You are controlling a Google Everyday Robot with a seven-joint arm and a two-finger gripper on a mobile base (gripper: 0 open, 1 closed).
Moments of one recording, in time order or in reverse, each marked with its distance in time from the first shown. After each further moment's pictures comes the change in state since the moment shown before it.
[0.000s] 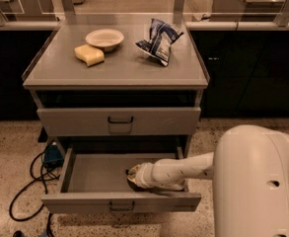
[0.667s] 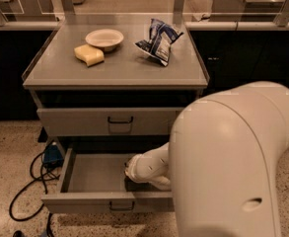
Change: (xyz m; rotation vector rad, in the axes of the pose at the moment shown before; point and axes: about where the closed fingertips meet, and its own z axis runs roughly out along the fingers) arm -0.057 -0.007 -0.072 0.125 0.166 -0.054
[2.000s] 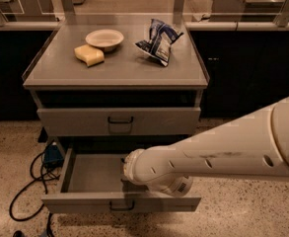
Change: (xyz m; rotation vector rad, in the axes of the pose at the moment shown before) arm -0.057 0.004 -0.146 0.072 0.007 -0.134
